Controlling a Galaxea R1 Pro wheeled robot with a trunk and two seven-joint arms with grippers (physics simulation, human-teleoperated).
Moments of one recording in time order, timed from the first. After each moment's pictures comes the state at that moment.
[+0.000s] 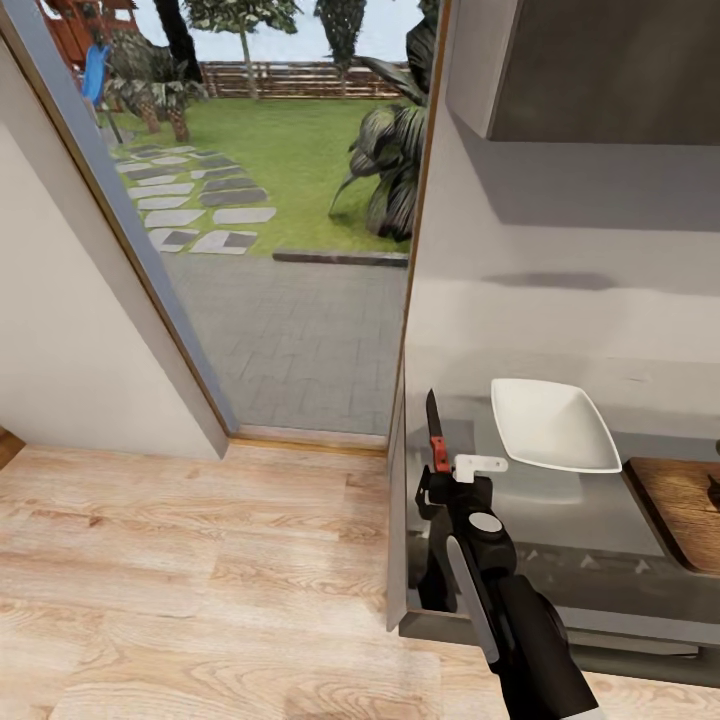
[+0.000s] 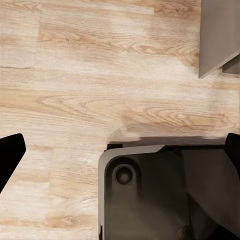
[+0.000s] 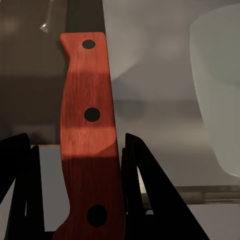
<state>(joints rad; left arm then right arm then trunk) 0.39 0.26 -0.26 -1.13 0.33 -0.30 0.06 -0.42 0.16 0.15 -1.45 -0.01 0.56 -0.34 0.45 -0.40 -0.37</state>
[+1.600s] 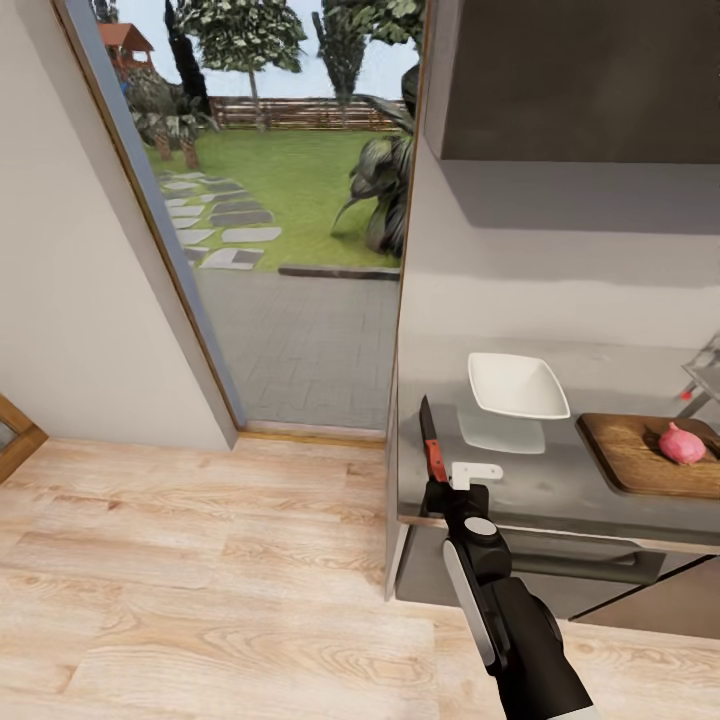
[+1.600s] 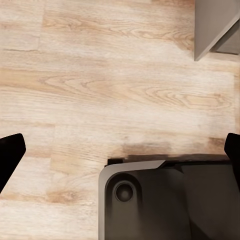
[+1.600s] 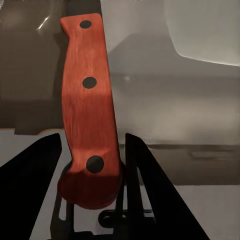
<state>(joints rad) 0.39 0.26 -0.26 -1.12 0.33 -0.30 0.06 -0.41 0.16 0.15 -1.40 -0.01 0.56 -0.34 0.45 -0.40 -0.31</state>
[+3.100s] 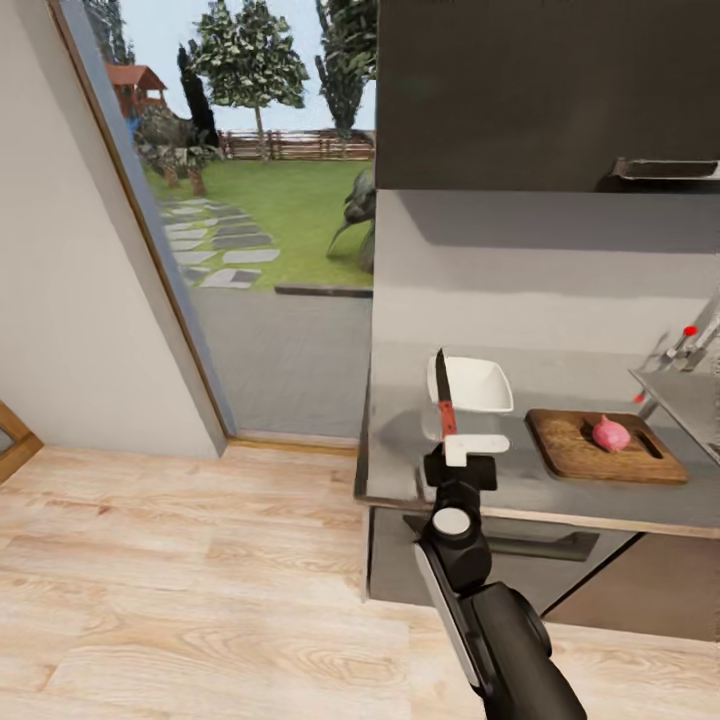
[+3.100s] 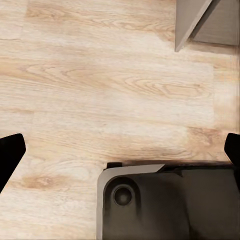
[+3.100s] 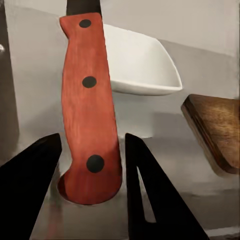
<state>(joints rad) 0.39 0.24 -0.26 -1.08 0.33 -0.30 0.06 -0.41 0.17 0.37 -1.62 0.13 0.69 -0.66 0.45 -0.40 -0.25</state>
